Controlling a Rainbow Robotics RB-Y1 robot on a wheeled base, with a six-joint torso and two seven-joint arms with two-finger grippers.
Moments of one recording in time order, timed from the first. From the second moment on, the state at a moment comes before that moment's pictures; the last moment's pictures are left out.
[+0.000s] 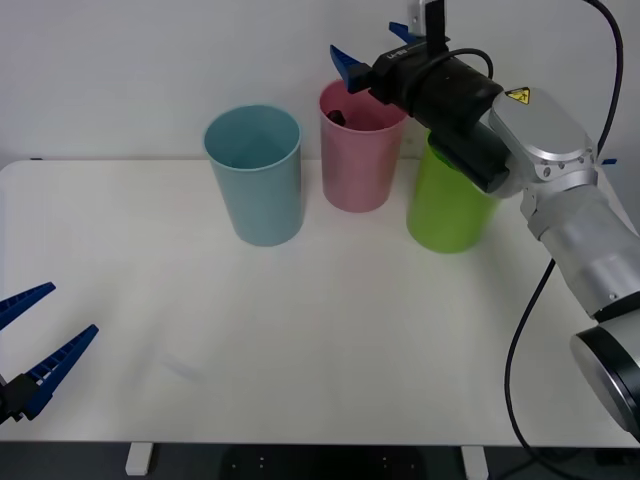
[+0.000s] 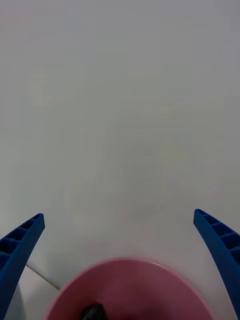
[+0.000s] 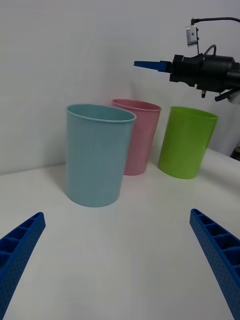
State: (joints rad) right arm -0.92 -0.35 0.23 -0.97 1.18 -0.31 -0.09; left arm 0.35 0.40 0.52 -1.66 -0.96 -1.22 0.00
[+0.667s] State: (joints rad) right arm -0.63 -0.44 0.20 -1.37 1.16 -0.35 -0.09; left arm 0.35 0.40 0.52 -1.66 -0.96 -1.22 0.00
